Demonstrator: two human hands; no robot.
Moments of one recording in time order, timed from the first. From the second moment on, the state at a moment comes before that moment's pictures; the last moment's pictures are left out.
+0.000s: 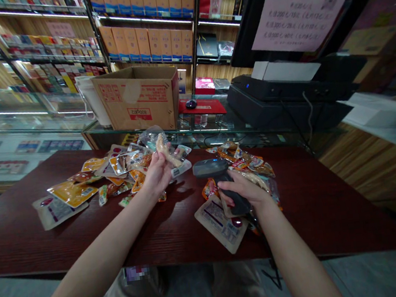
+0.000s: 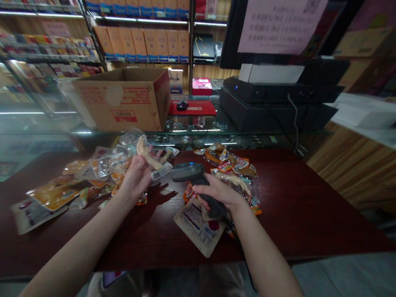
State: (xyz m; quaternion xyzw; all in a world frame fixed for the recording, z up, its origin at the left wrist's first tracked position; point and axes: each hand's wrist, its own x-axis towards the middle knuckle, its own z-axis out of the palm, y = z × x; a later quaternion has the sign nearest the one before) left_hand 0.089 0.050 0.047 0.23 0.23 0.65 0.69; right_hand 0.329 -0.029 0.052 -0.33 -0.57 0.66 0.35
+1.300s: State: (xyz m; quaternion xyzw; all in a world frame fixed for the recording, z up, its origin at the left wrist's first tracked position) left_hand 0.076 0.051 0.069 0.74 0.56 0.37 -0.08; right_hand 0.425 -0.036 0.081 -0.41 -0.44 0.52 0.61
